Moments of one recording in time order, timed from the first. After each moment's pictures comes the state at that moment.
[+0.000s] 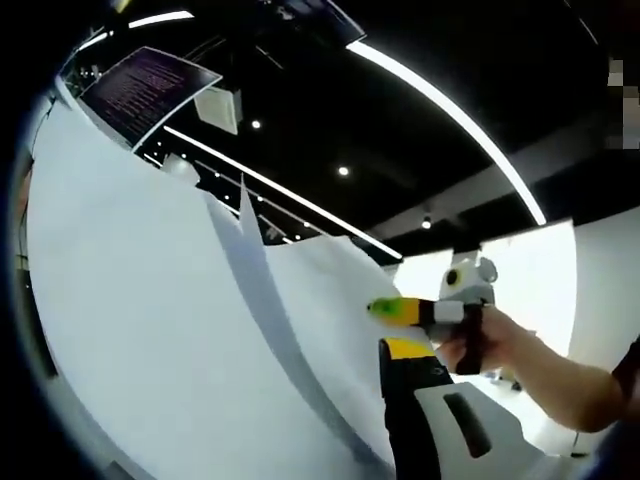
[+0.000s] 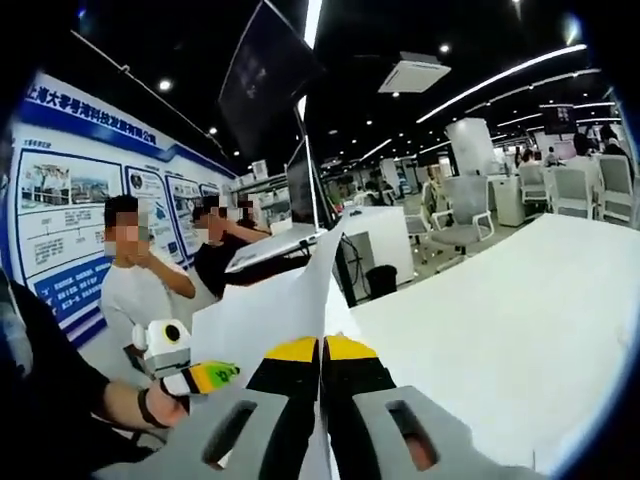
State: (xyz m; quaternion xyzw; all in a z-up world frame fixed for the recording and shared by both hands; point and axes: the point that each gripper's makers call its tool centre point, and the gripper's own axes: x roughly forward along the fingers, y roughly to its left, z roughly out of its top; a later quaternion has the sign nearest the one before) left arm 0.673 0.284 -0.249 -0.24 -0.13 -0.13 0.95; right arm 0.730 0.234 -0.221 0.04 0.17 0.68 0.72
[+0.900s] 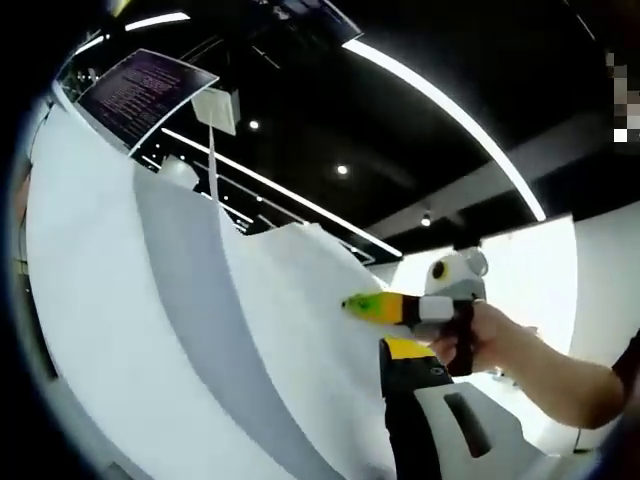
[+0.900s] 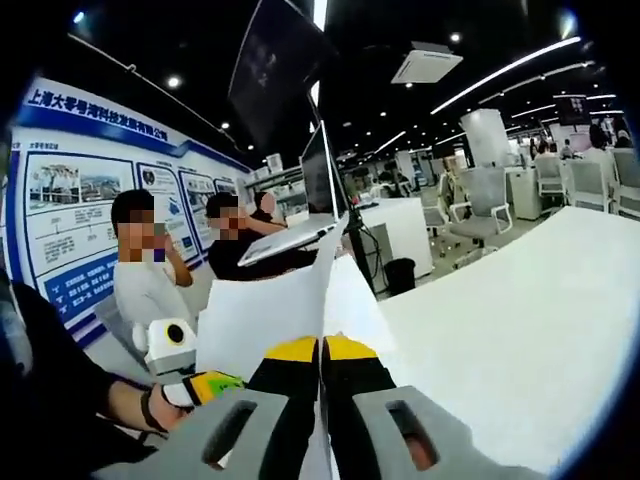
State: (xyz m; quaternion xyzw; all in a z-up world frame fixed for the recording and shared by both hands) left arm 0.674 0.284 -0.250 -0.23 -0.13 -0.13 0.96; right arm 0.713 0.265 -0.229 0.03 0.18 0.70 0.69
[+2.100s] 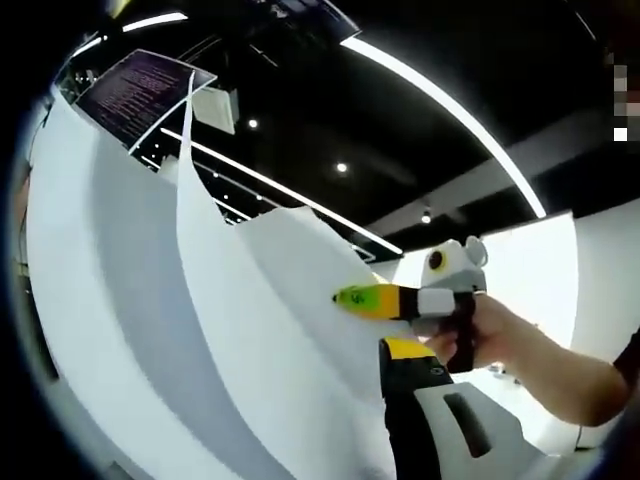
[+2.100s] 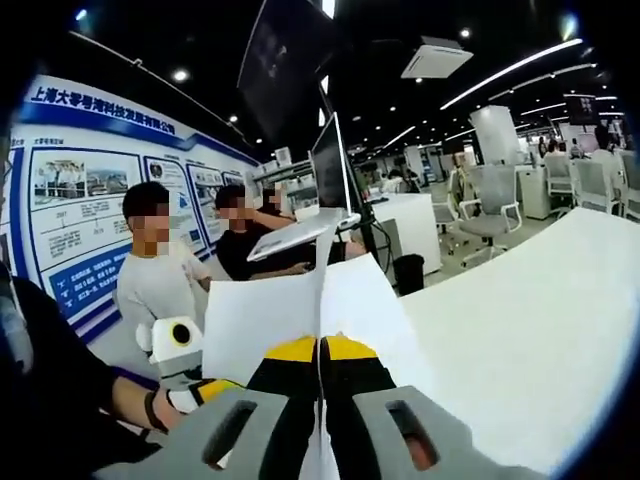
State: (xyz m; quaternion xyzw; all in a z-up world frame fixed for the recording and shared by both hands) left arm 0.674 0.282 -0.250 -0.23 -0.13 -0.13 0.96; right arm 0.702 0.276 -0.229 0.02 0.18 0.72 0.67
